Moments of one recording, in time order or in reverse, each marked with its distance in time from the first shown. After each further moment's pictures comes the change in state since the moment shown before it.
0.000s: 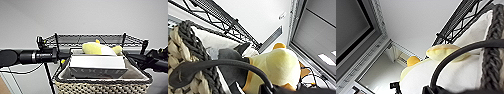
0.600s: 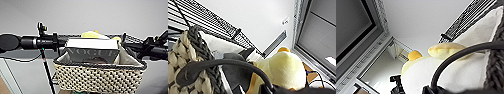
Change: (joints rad) left arm -0.139 0.069 -0.147 -0.010 0.084 -0.087; right arm 0.153 0.088 -0.110 0.113 -0.089 0.006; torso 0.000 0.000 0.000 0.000
